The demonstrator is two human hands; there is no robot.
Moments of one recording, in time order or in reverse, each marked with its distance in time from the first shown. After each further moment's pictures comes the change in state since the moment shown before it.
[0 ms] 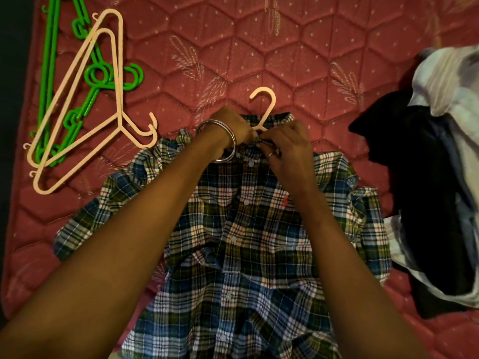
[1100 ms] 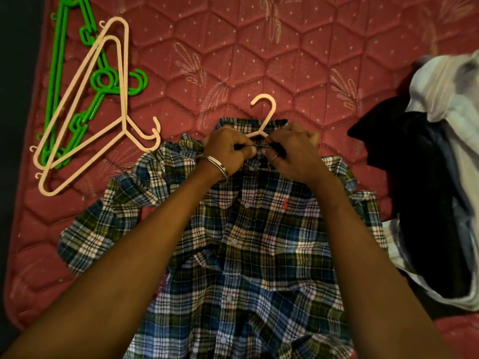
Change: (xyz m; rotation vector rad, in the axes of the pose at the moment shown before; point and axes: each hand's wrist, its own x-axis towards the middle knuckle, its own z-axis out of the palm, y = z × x) left_hand -0.023 -0.036 0.012 0.104 0.159 0.415; right_hand 0.017 0.016 -0.019 -0.059 -0.428 0.092
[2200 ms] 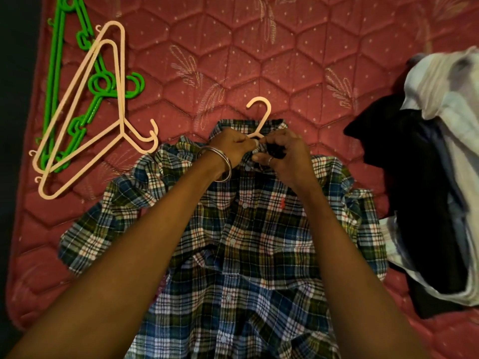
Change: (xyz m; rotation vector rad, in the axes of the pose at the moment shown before) left_hand 0.012 0.012 0.004 -0.158 -0.178 -0.258; right_hand -0.007 -0.007 0.020 0.506 0.158 0.276
